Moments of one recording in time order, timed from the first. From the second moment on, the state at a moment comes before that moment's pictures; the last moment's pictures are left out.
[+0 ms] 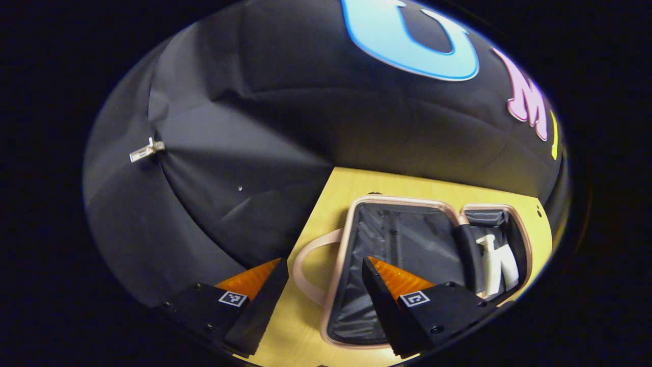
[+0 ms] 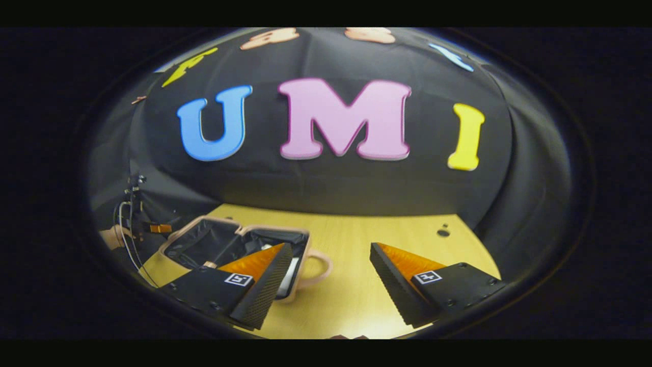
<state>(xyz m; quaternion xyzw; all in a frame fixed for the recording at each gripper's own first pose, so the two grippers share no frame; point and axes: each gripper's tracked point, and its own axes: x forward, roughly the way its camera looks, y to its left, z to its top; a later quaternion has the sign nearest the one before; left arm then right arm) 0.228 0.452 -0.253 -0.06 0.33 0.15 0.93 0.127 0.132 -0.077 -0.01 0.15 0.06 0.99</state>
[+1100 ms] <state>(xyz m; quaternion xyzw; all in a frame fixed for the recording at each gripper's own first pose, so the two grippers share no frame) 0.250 0.479 -0.351 -0.16 0.45 0.10 0.87 0.092 0.093 -0.085 -0.07 0.14 0.00 0.99</state>
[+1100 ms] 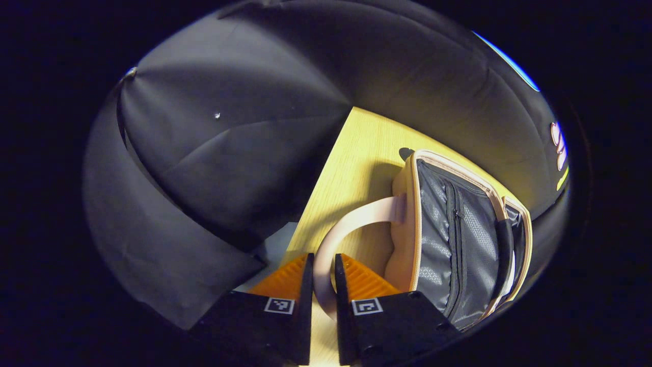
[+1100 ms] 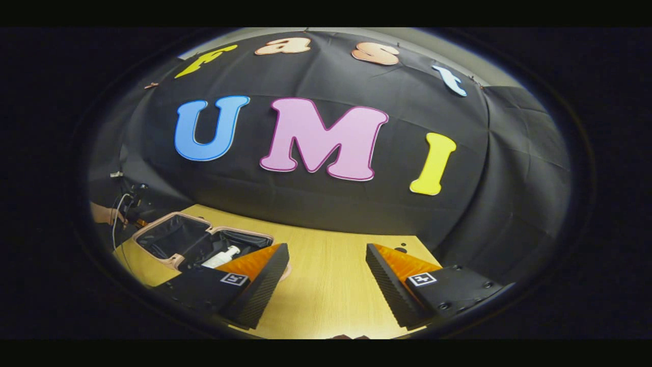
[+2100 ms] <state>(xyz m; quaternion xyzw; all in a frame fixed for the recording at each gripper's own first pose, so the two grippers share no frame) 0.252 0.287 -0.006 -0.05 0.22 -0.04 0.97 0.078 0.071 -0.070 -0.04 0.11 0.00 0.99</state>
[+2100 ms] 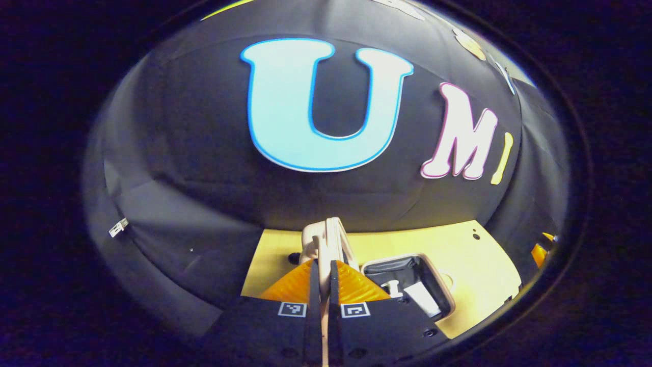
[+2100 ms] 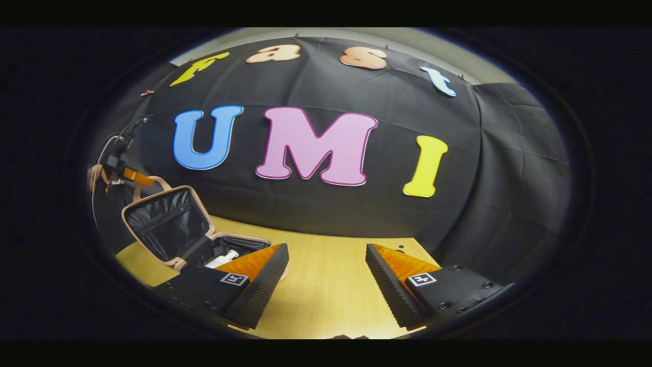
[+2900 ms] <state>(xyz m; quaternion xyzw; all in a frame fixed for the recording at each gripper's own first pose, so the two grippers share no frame) 0.258 -0.064 -0.141 -0.17 0.25 -0.23 0.93 0.034 -0.013 -0.072 -0.04 0.12 -0.07 0.99</state>
